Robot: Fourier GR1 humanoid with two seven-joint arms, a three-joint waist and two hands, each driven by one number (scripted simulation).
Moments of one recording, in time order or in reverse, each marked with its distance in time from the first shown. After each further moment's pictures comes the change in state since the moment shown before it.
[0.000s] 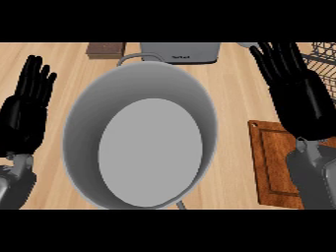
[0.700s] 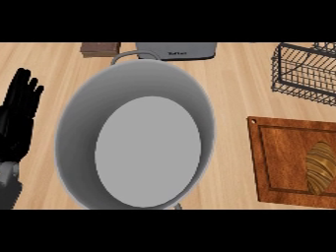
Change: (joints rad) left arm 0.078 0.048 0.039 0.023 0.000 -0.014 0.040; right arm 0.396 -0.396 -0.427 0.392 0.199 0.145 -0.512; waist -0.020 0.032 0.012
